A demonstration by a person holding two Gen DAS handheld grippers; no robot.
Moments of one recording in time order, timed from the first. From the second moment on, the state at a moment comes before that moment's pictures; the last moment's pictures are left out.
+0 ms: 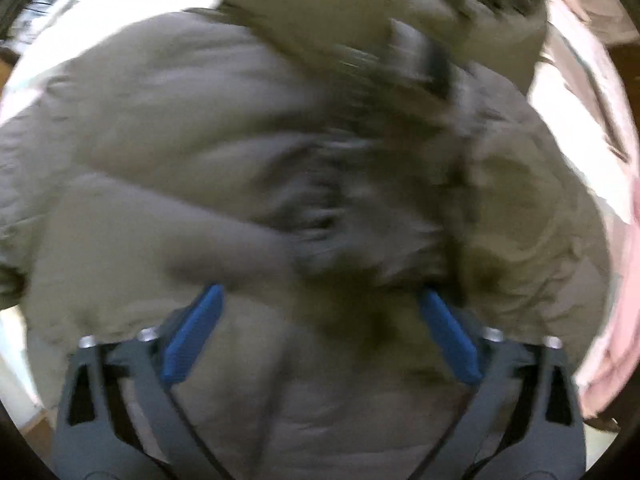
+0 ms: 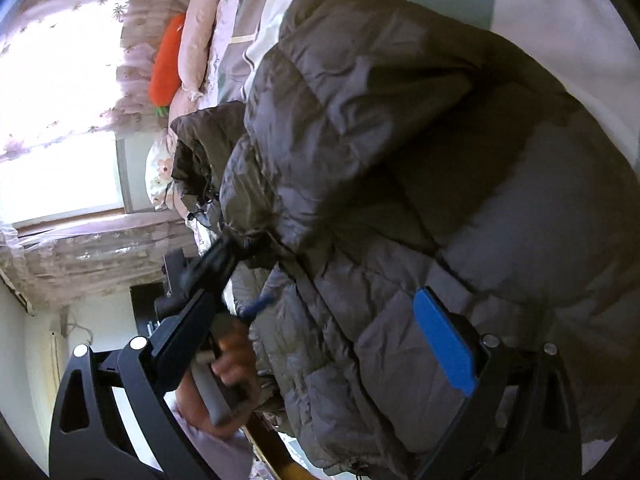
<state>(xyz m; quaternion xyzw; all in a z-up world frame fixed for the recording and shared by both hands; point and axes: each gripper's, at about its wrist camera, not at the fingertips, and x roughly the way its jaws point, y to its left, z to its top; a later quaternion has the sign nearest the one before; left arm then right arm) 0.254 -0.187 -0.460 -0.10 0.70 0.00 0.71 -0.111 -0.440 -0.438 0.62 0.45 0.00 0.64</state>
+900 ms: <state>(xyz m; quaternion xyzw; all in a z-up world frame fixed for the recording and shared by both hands) 0.211 -0.201 -0.439 -0.08 0.67 -0.09 0.73 -0.079 -0.534 -0.469 0.55 0.45 -0.20 0.68</state>
